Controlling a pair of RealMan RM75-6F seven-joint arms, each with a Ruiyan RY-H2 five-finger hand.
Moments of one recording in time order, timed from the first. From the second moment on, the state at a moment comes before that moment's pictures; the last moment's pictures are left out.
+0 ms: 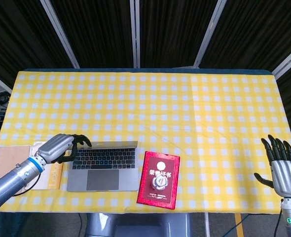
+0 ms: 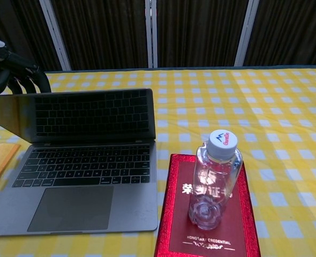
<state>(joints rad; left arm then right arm) -0.63 -0.89 -0.10 -1.87 1.55 0.73 -0.47 0.08 -1.15 0.09 -1.58 -1.49 1.51 -0.12</state>
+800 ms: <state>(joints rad) -0.60 -1.02 0.08 -1.77 1.78 0.83 -0.53 0.07 -1.14 0.09 -1.60 -1.50 1.53 -0.11</state>
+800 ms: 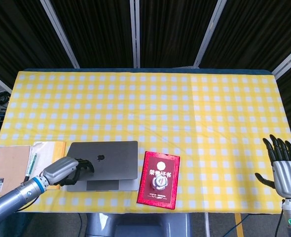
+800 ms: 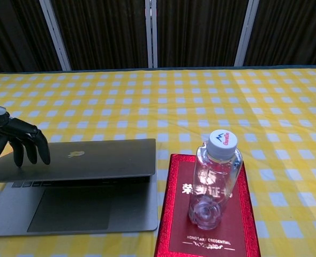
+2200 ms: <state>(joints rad) -0.44 -1.15 0.10 -1.65 1.81 1.32 -0.29 0.07 -1.13 0.09 -1.61 -1.52 1.54 -0.09</state>
